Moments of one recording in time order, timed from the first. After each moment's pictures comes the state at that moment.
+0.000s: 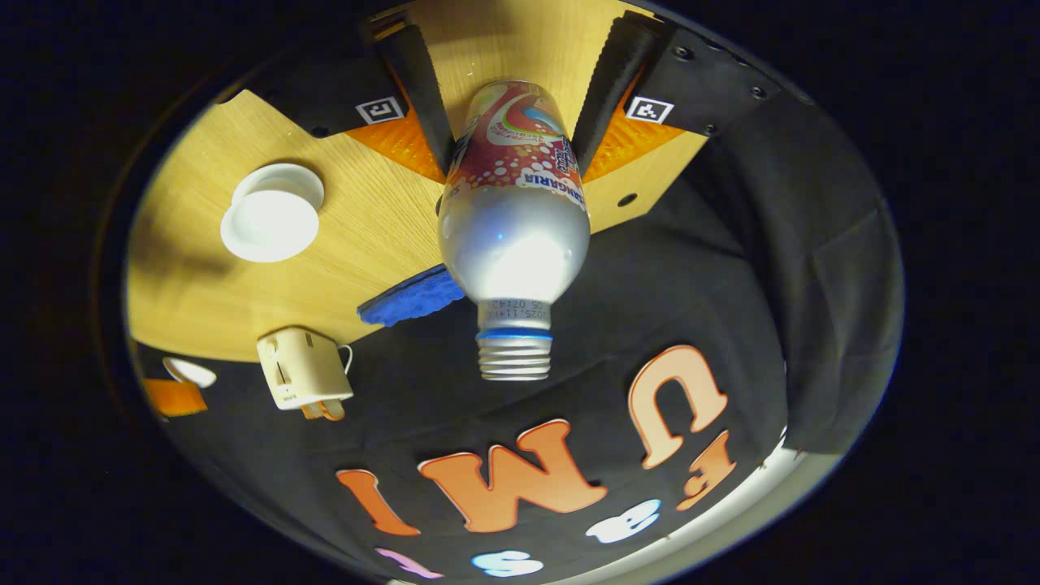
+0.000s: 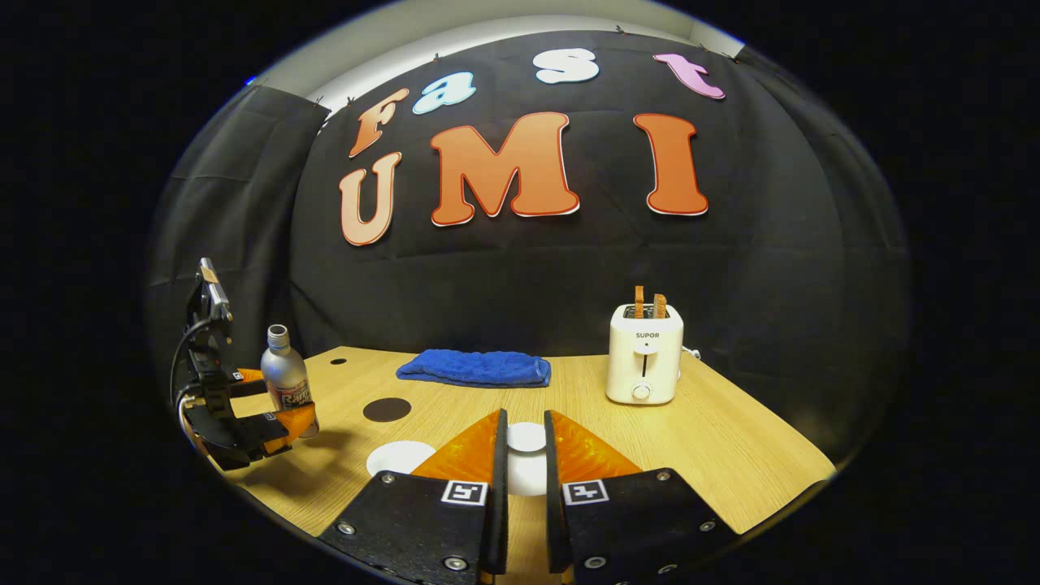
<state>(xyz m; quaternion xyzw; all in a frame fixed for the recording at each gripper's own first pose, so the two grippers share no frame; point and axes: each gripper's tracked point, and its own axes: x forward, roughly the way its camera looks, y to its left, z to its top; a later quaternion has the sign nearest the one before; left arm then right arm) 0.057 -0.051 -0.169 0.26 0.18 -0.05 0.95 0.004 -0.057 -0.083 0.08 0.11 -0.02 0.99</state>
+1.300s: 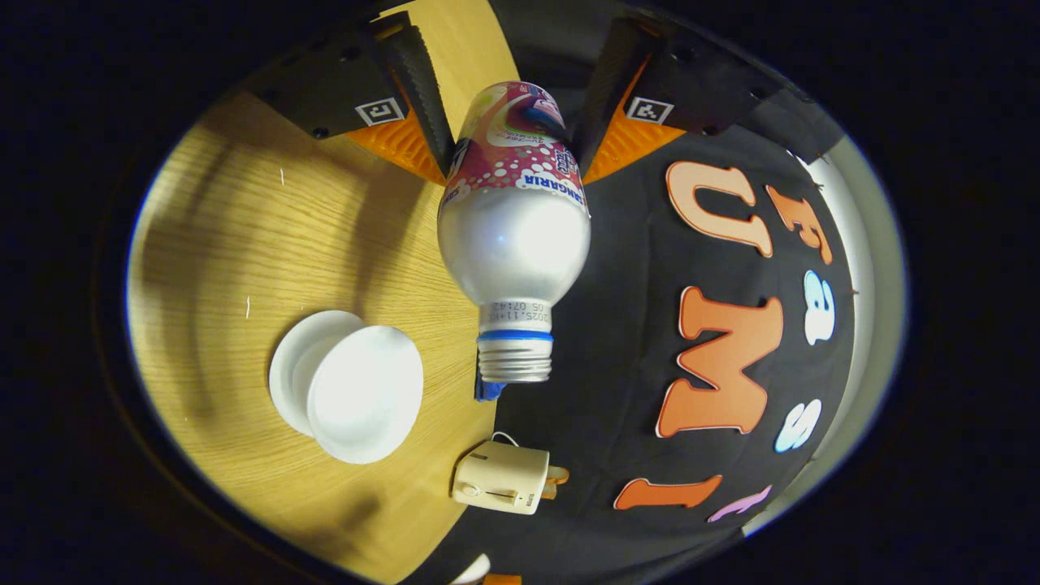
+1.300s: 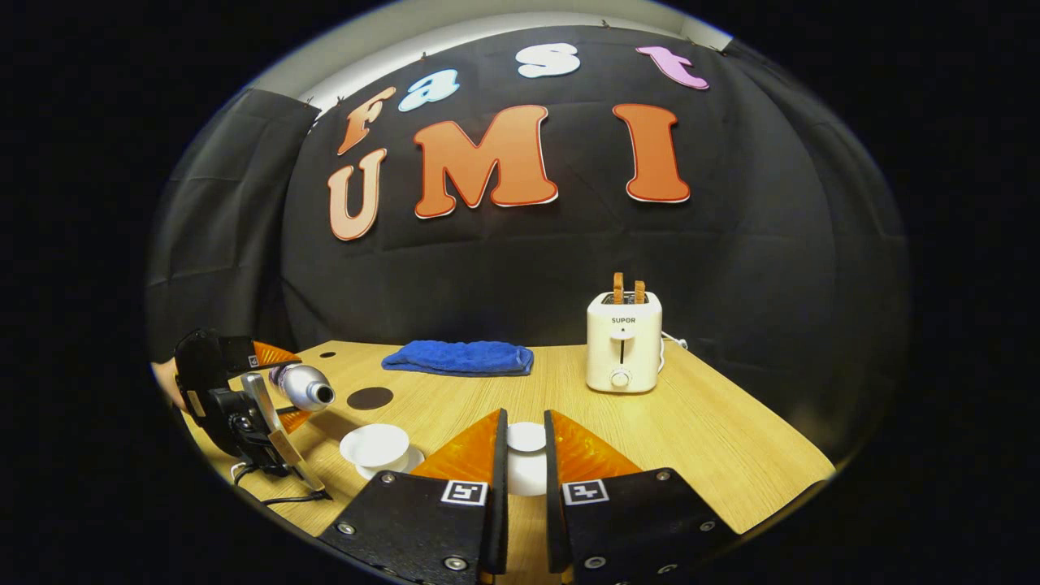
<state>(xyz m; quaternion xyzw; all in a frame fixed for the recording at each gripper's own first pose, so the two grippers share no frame) 0.066 -0.093 -0.184 0.66 0.12 -0.14 0.73 -0.006 -0.082 -0.104 0.08 0.12 -0.02 0.99</state>
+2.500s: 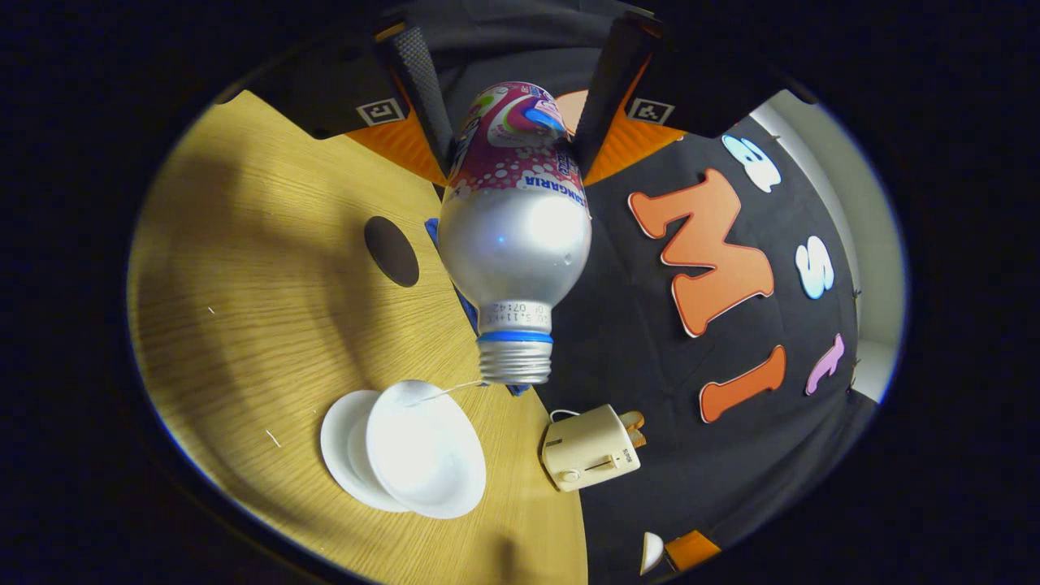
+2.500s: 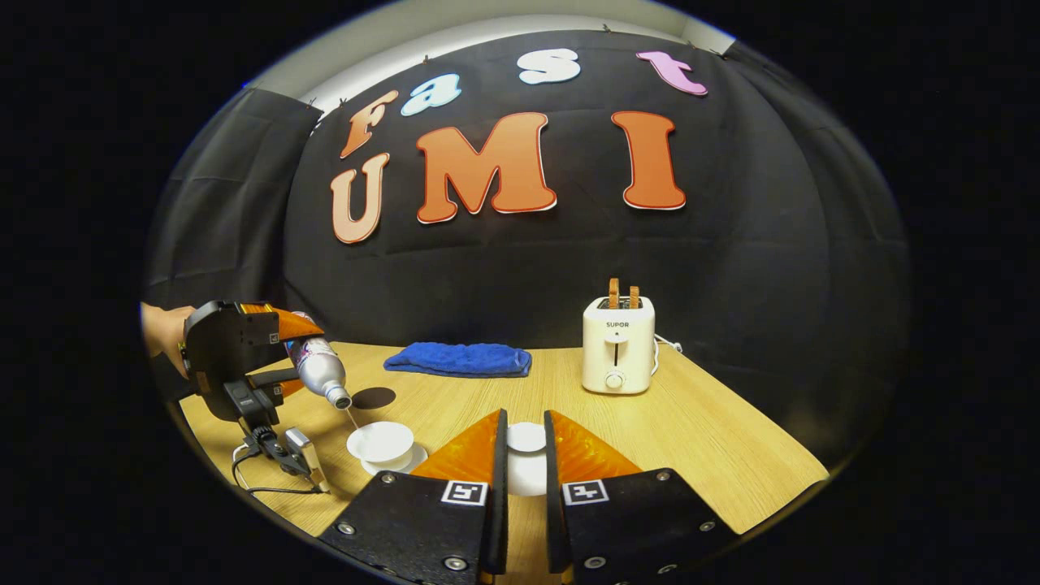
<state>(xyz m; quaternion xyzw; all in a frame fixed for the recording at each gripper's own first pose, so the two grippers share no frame) 0.085 -0.111 -0.148 0.83 0.03 -0.14 0.55 -0.020 -0.089 -0.095 0.09 0.11 -0.03 0.99</state>
